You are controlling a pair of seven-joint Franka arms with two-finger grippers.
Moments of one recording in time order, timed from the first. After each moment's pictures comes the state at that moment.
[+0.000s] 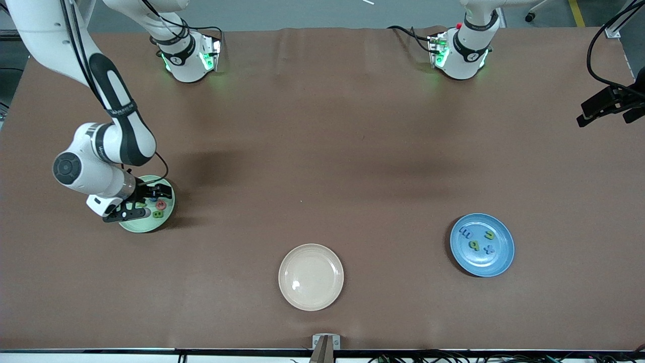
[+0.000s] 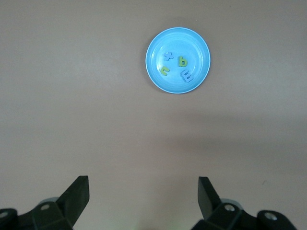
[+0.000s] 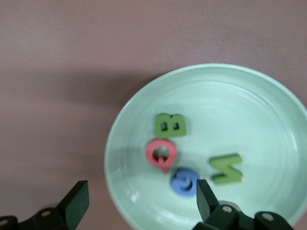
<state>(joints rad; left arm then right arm) 0.06 -0.07 -0.02 -1.59 -0.01 1.54 -0.03 -0.01 0.35 -0.03 -2.09 0.09 2.33 -0.25</state>
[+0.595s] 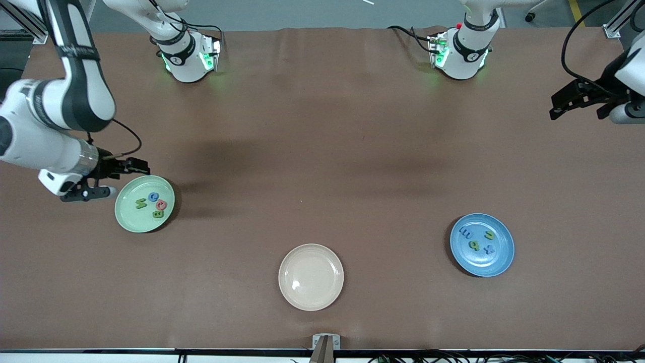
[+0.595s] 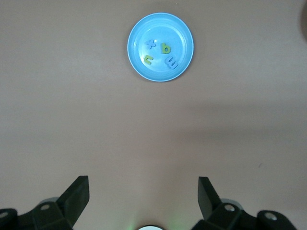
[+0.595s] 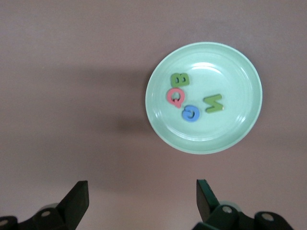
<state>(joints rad) 0.02 -0.09 -0.09 -1.61 0.01 1.51 -0.07 -0.01 0.11 -0.03 -1.95 0.09 1.86 -0.16</state>
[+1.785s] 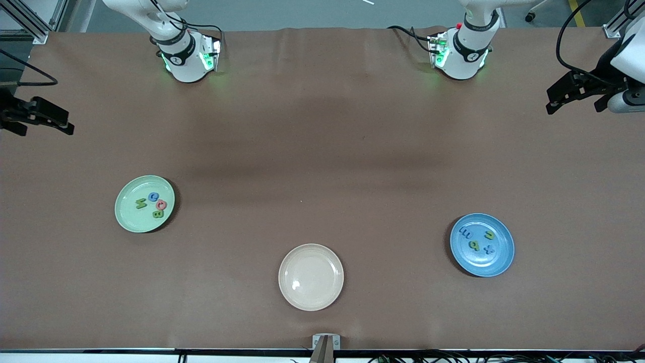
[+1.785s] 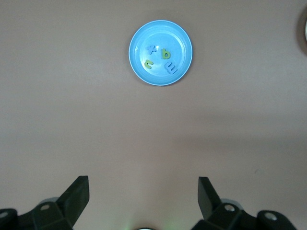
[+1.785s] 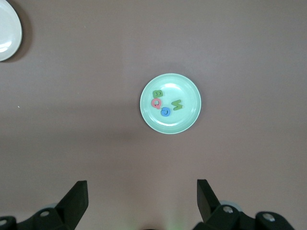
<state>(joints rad) 0.08 -0.12 -0.16 -1.62 0.01 1.51 -0.10 0.01 0.07 -0.03 -1.37 0.00 1.39 -0.03</state>
